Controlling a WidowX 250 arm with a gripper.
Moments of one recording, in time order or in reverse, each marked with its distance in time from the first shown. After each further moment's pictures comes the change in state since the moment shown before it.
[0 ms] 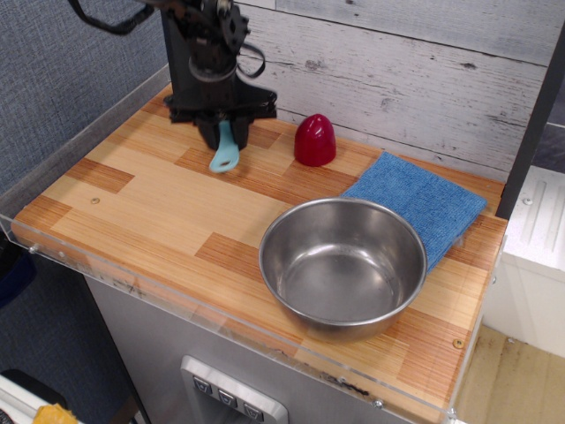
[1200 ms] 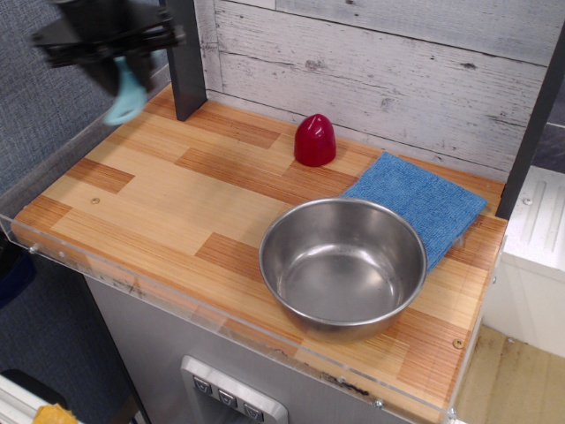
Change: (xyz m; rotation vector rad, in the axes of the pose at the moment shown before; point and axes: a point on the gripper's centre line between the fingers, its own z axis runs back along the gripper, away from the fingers) arm -0.025 0.090 0.115 -0.047 -0.087 0.096
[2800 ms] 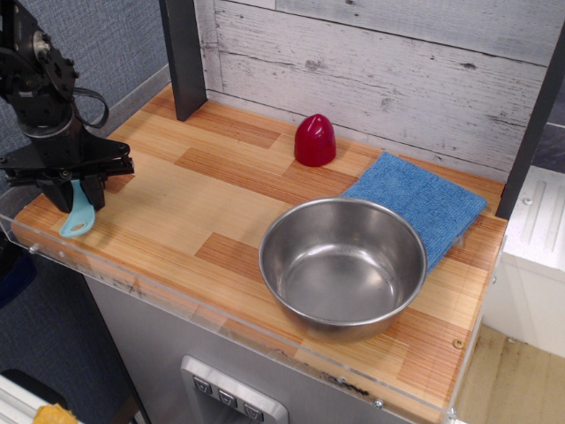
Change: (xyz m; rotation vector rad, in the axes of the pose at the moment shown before) arm -0.056 0.056 -0.082 0.188 0.161 0.040
